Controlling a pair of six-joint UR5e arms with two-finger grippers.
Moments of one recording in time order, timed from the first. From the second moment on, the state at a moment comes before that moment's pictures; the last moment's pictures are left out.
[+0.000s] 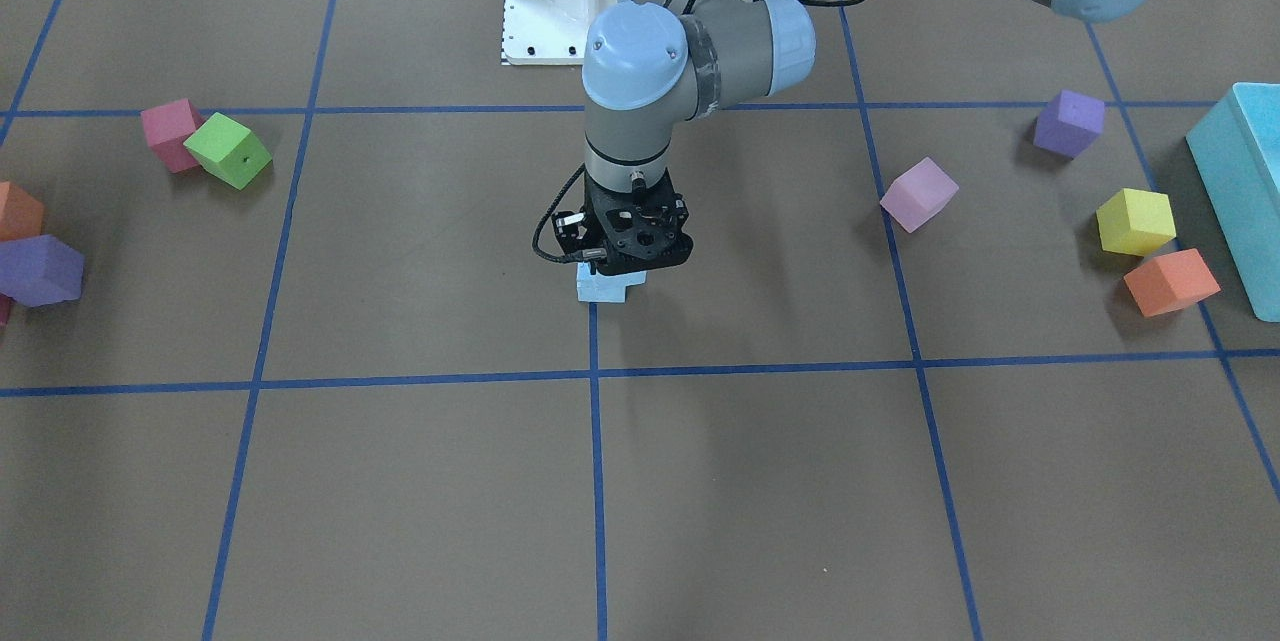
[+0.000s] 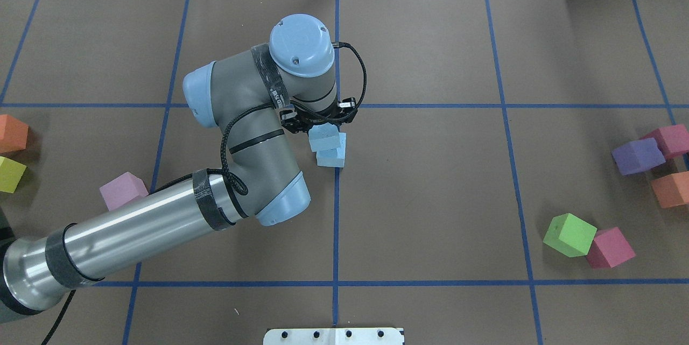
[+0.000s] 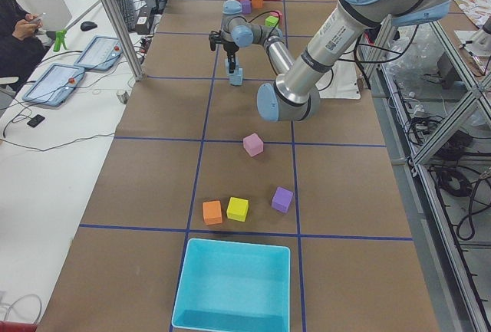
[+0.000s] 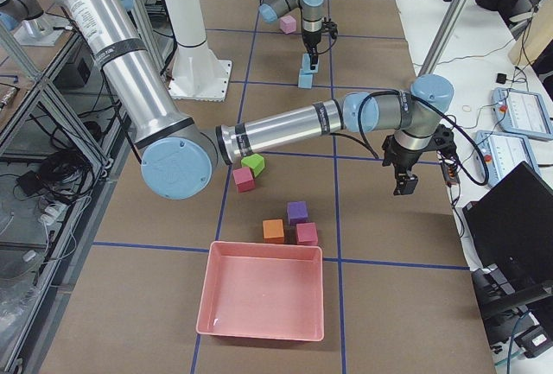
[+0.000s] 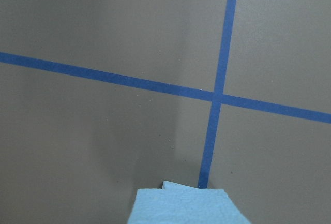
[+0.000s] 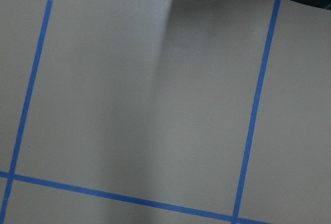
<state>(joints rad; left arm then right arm) -0.58 -2.48 -1.43 -1.59 -1.90 -1.35 1.50 -1.08 1.39 -1.74 2.33 -0.05</state>
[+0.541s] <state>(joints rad) -0.56 -2.48 -1.43 -1.59 -1.90 -1.35 1.50 -1.08 1.39 -1.74 2.33 -0.04</state>
